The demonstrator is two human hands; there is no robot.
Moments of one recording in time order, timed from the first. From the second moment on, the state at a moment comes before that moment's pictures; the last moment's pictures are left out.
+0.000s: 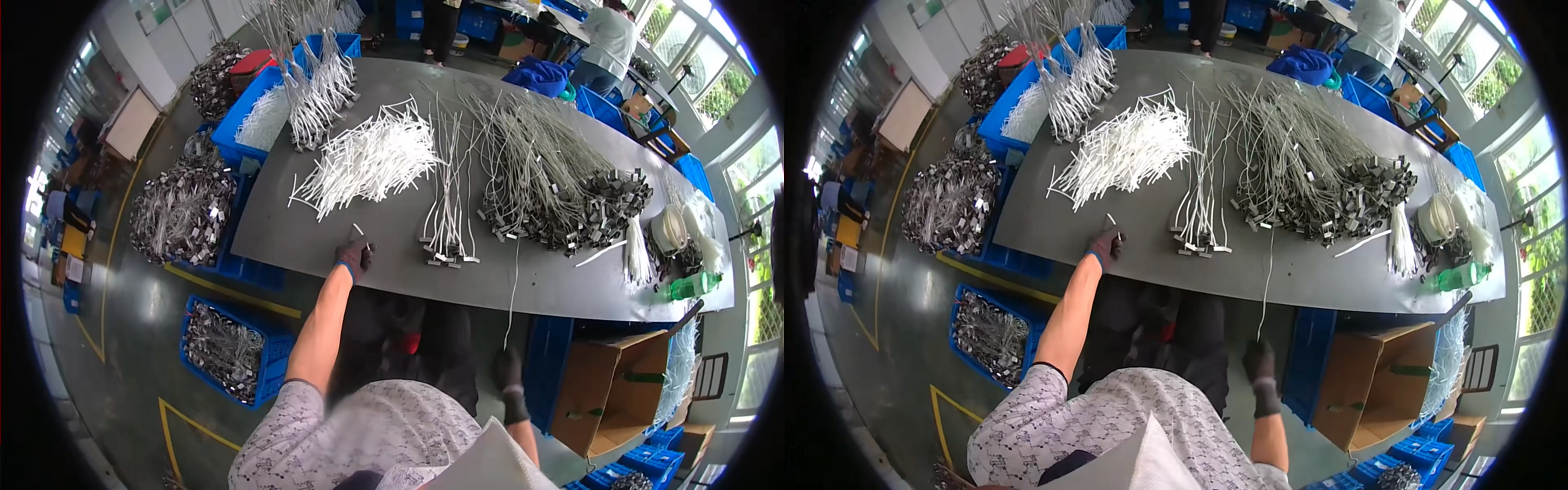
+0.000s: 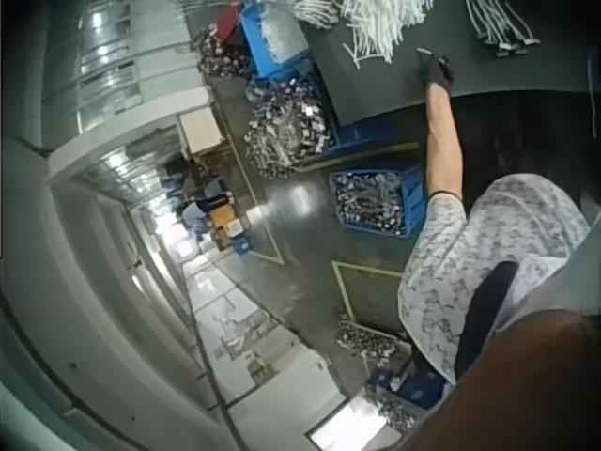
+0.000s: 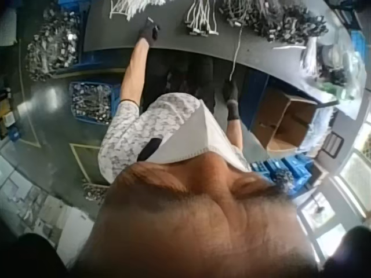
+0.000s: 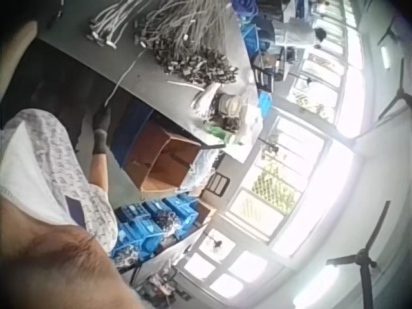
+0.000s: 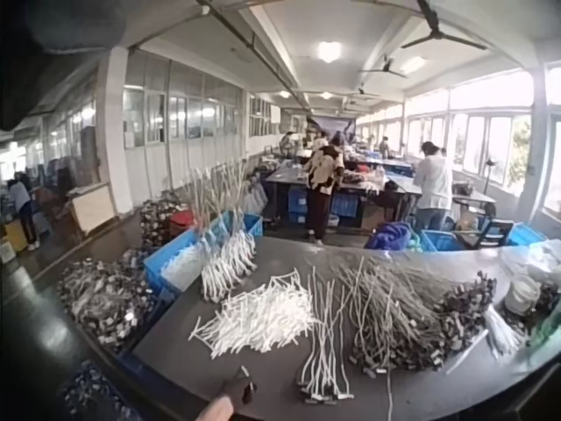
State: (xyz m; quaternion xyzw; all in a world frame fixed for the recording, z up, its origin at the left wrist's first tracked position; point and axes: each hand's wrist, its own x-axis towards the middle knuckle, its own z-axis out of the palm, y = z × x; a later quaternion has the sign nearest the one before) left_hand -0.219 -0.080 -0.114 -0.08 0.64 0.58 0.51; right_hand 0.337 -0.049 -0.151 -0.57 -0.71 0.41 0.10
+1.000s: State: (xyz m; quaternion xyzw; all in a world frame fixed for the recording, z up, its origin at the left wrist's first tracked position) left_hand -0.041 -0.001 0.049 0.34 0.58 0.60 0.42; right_hand 0.353 -0.108 -0.138 -0.54 -0.81 0.22 -0.09
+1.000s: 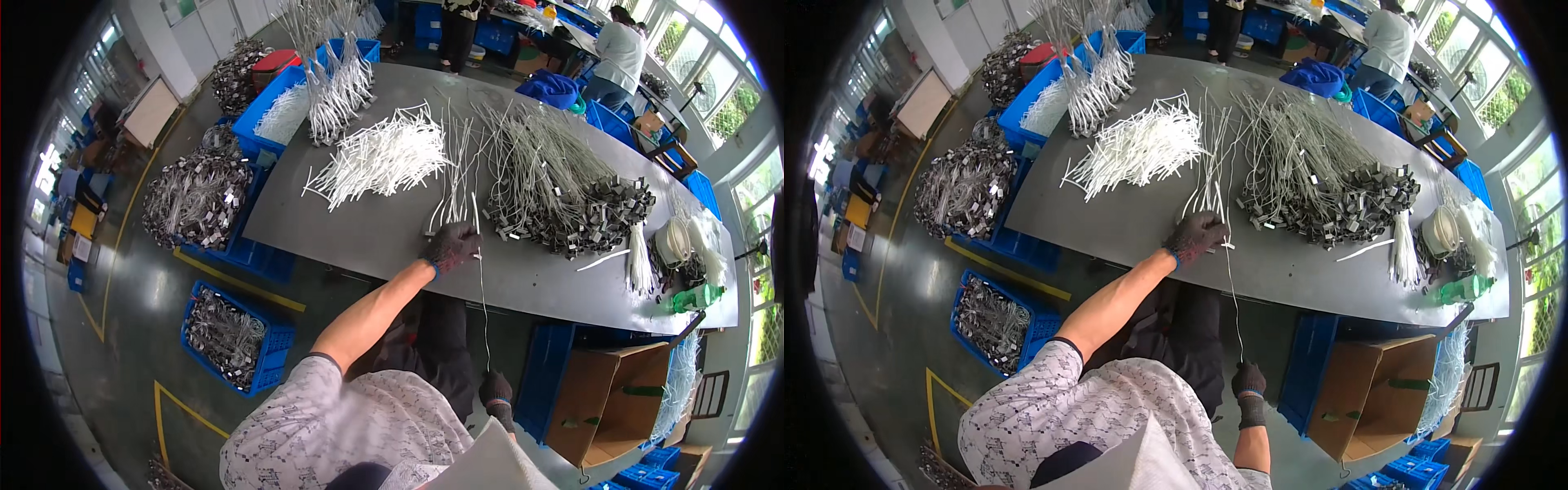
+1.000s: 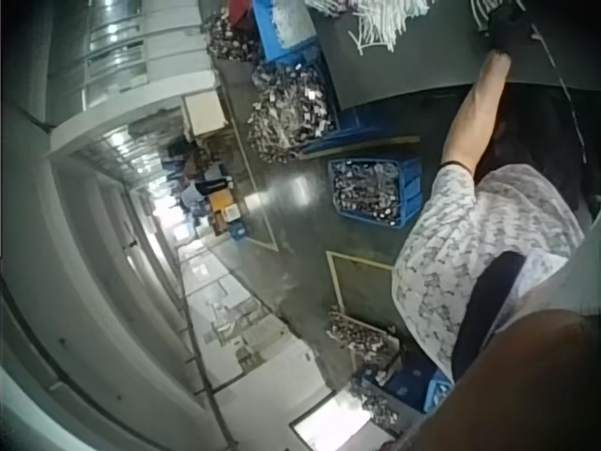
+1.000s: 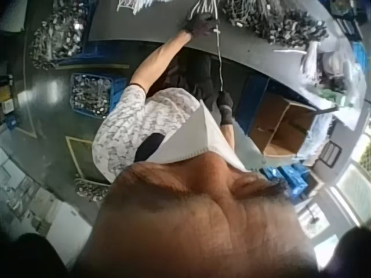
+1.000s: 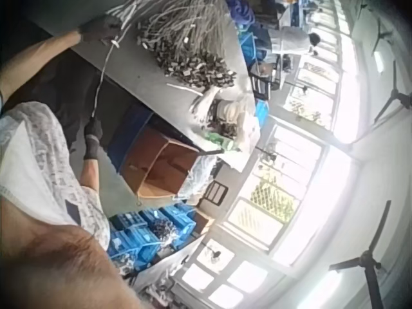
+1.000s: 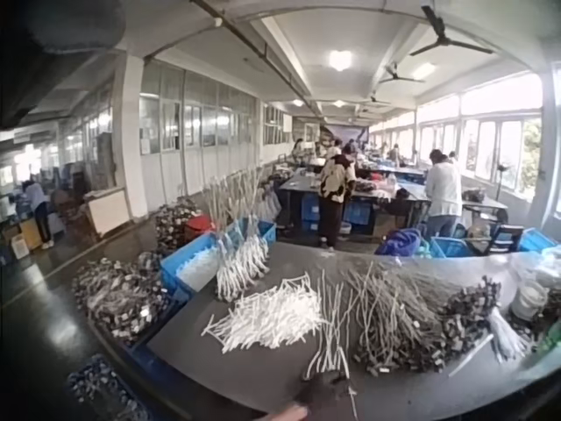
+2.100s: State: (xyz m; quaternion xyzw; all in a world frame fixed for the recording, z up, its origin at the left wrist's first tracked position) left_hand 0.004 -0.032 0.019 0.48 0.58 0.50 0.44; right_hand 0.161 0.004 -0.031 -0.42 -0.73 0.46 0.27
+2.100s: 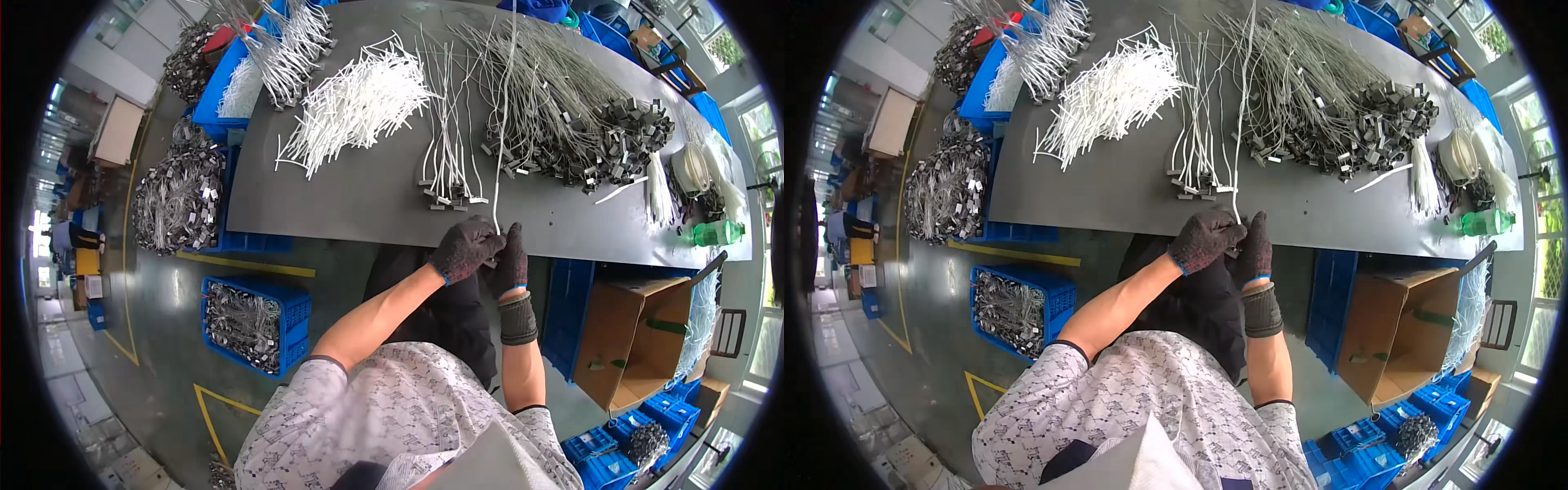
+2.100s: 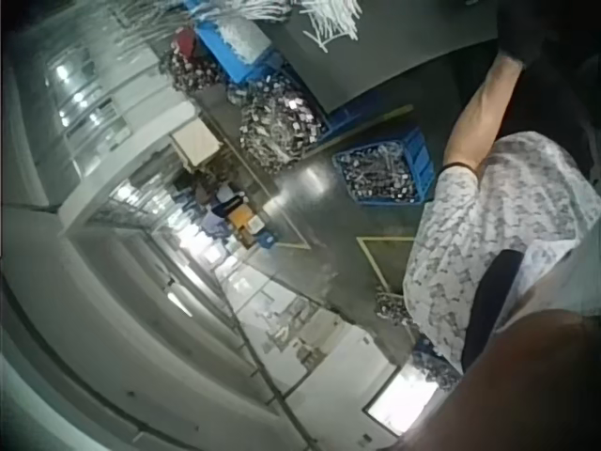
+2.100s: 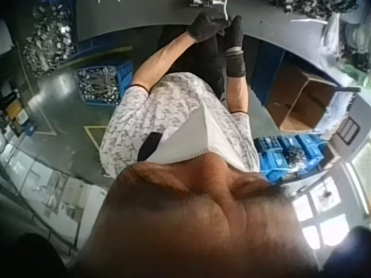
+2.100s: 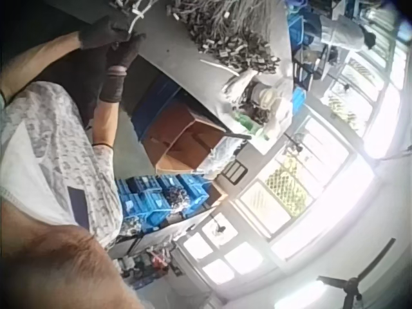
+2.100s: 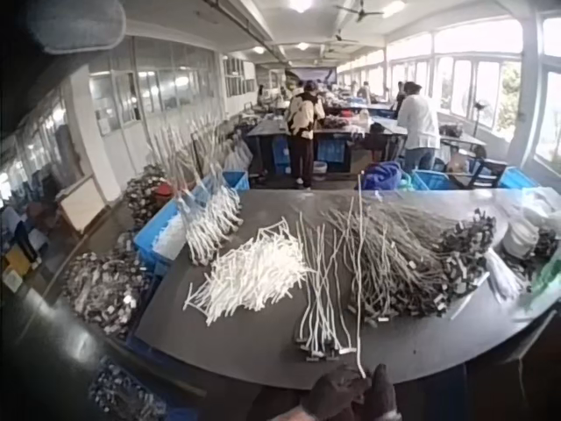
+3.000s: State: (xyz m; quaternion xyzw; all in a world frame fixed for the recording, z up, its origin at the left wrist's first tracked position) left_hand -0.090 0.034 0.006 0.53 0.70 0.25 0.40; right_hand 0.121 0.130 -0.051 -0.61 -0.46 0.59 0.27
